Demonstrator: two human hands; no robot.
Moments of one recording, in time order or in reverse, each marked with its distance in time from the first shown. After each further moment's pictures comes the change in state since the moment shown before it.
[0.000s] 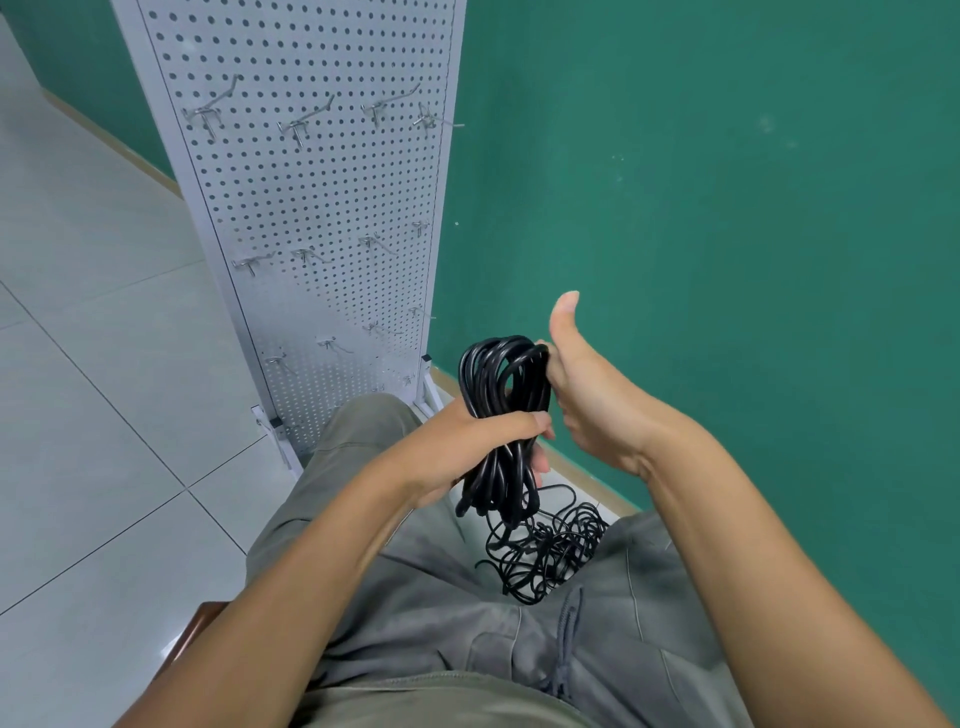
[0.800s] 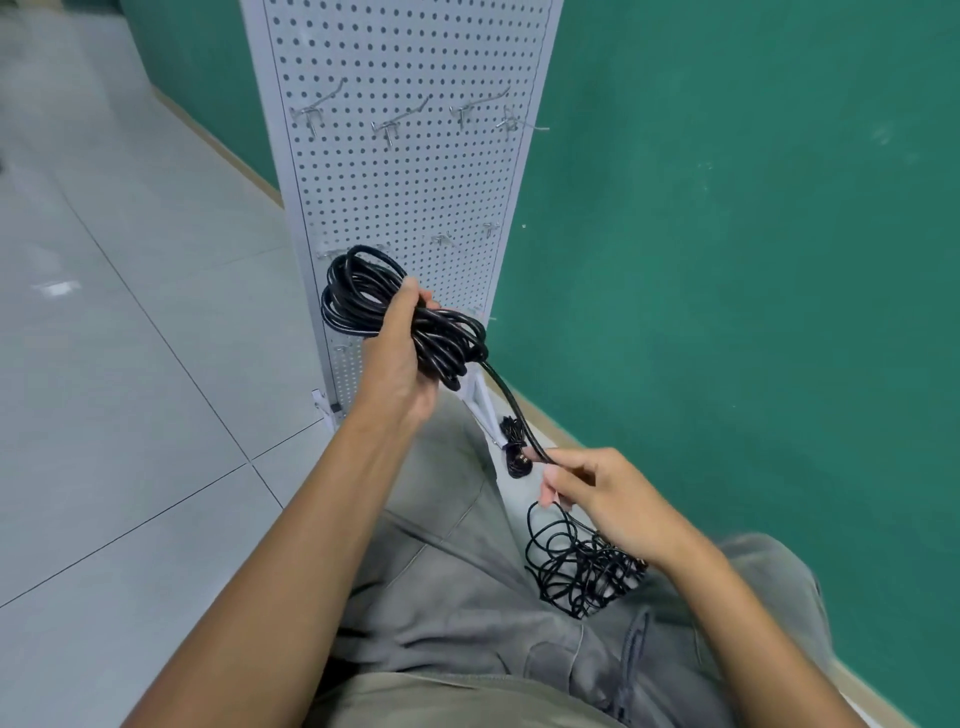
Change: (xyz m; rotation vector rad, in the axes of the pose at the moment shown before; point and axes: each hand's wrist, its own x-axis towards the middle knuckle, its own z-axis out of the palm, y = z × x) left_hand -0.002 0.028 -0.087 -0.772 0.800 0.323; right_hand 0.026 0.089 0.037 -0.305 0.057 -0.256
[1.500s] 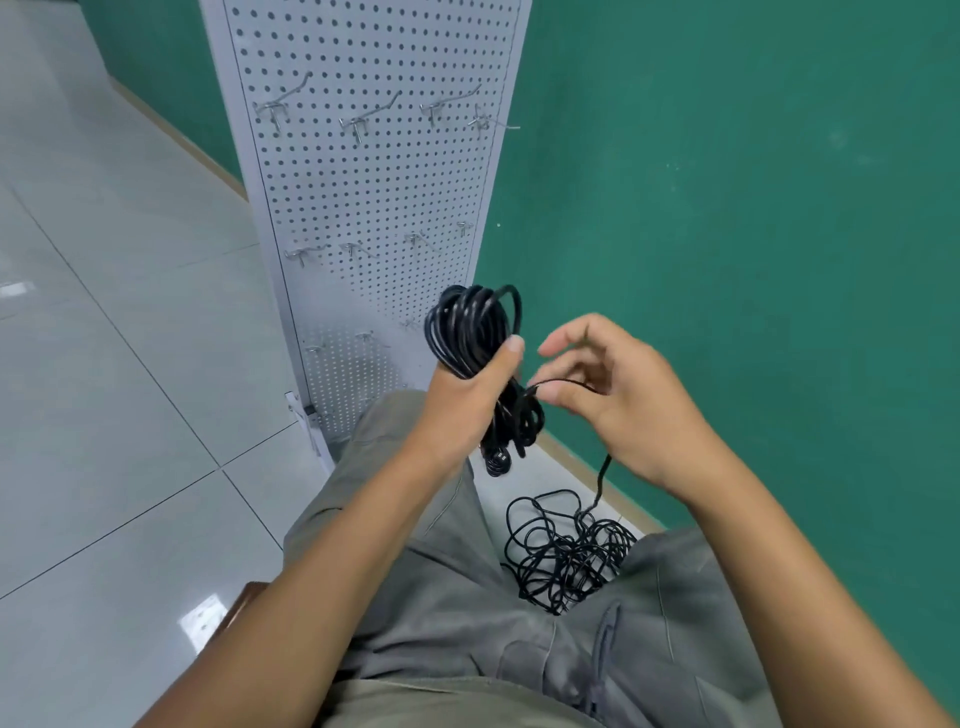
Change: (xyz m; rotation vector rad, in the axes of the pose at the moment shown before) left_hand -0.036 -0.059 0.011 0.673 -0.330 0.131; right_hand -0.002 -0.084 -0.050 0.032 0.236 -0.246
